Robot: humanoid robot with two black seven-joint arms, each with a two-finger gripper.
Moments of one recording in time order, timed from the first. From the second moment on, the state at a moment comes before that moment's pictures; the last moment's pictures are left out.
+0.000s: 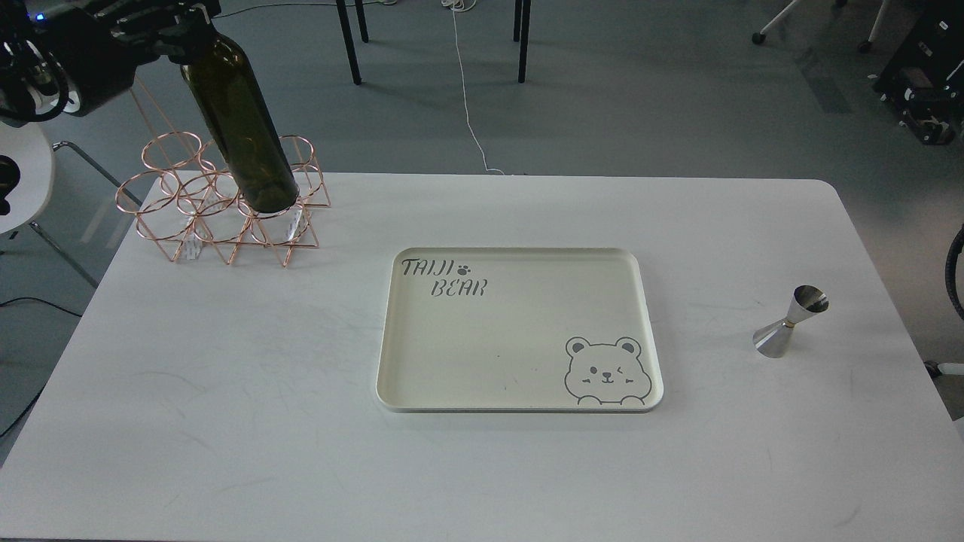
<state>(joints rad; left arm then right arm) -0.94 0.84 -0.73 -1.14 1.74 -0.14 -0.21 0.99 -0.62 0.52 0.35 -0.13 0.43 0.33</state>
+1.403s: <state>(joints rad) -0.93 0.77 -0.54 -1.06 1.65 -0.04 -0.21 0.99 -0.61 0.51 0.35 -0.13 0.43 0.33</state>
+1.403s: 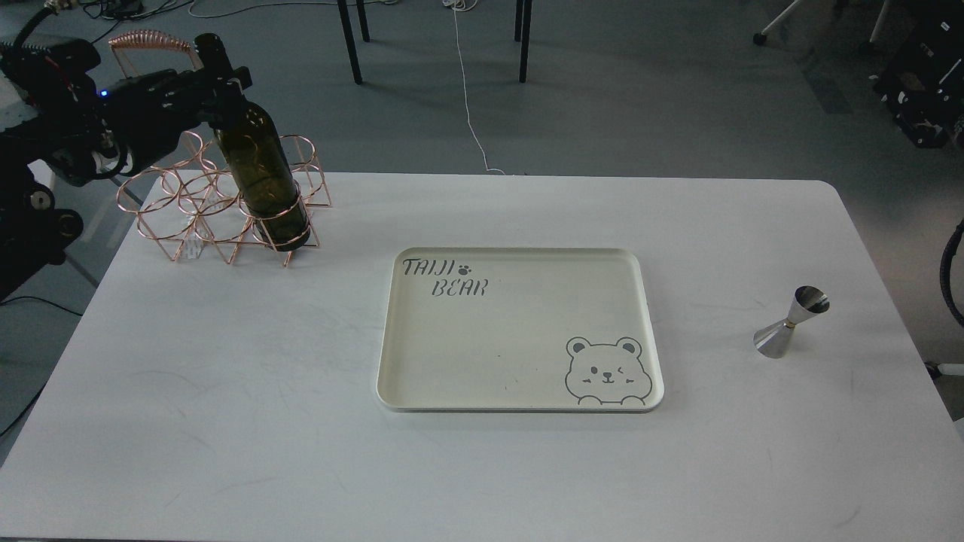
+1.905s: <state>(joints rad) -0.94 0.80 -0.59 -1.06 1.33 -0.04 -0.21 0.99 -0.61 0.52 0.35 -0.13 0.43 0.33</state>
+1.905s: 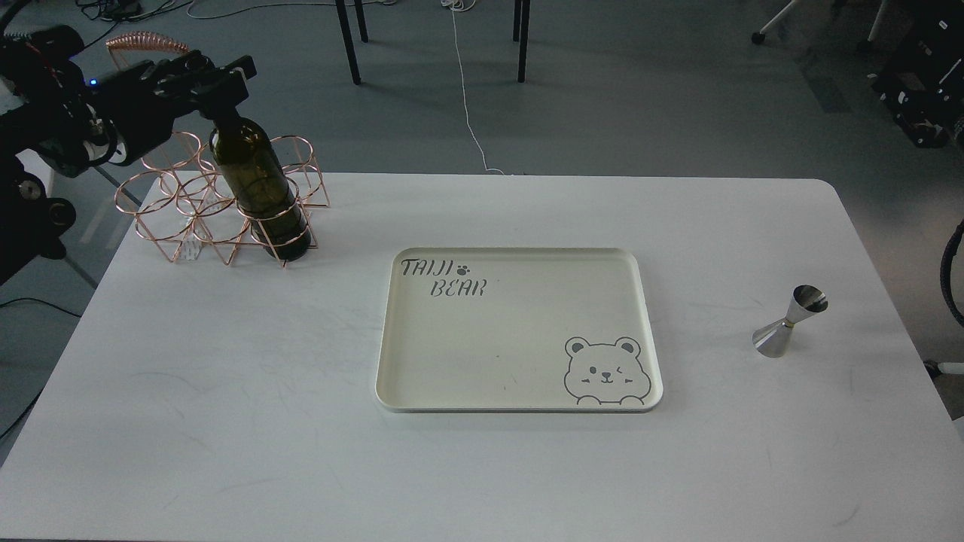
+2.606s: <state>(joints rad) -0.87 0.90 -0.59 -0.93 0.09 -0.16 -0.25 0.96 -0.62 0.53 0.34 0.00 0.42 0.34</state>
